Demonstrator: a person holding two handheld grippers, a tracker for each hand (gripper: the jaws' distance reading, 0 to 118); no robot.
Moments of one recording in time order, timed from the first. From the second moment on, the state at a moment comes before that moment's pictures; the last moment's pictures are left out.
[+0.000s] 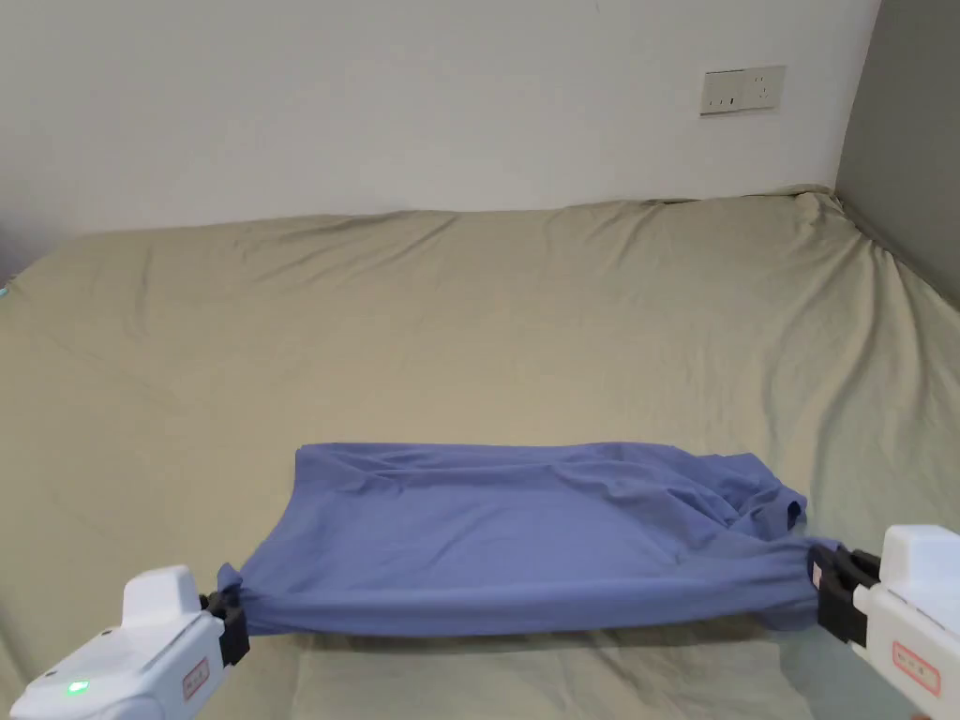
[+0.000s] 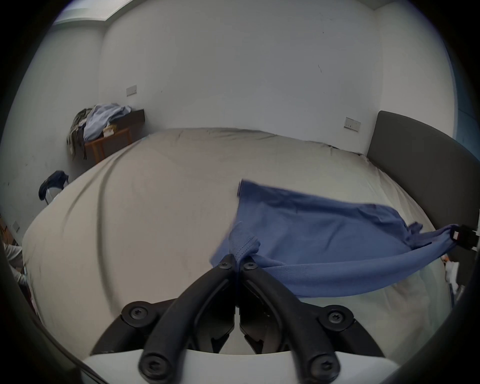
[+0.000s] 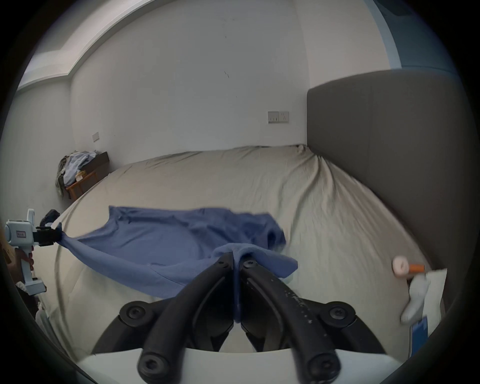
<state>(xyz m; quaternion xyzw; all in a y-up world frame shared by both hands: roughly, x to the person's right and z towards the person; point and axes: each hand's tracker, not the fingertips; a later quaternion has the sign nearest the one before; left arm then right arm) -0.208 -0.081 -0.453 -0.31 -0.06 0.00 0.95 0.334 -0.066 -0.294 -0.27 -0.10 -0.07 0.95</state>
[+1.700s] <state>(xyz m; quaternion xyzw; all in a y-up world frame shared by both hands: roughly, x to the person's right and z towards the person) -0.150 0.044 -0.304 -0.07 -0.11 0.03 0.99 0.210 0.053 -0.191 -0.08 -0.20 0.06 0.97</state>
